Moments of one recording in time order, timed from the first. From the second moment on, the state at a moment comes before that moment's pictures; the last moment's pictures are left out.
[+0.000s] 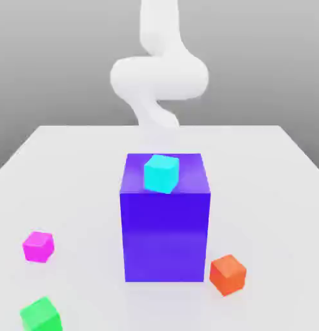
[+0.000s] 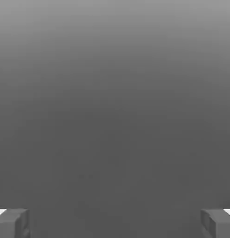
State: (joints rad) arm -0.08 -0.71 0.01 -2.34 -0.01 2.35 0.91
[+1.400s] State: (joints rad) arm -0.65 0.14 -0.09 -2.70 0.05 2.84 1.77
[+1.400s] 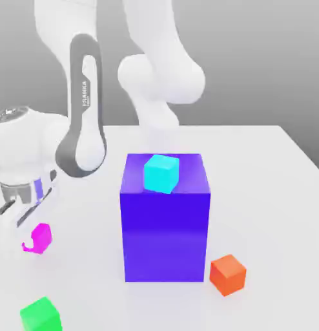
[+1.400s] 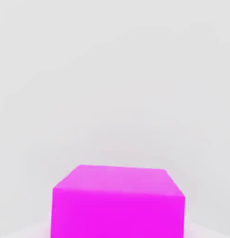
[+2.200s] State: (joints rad) arm -0.35 0.26 -0.06 -2.29 0.03 2.55 2.79
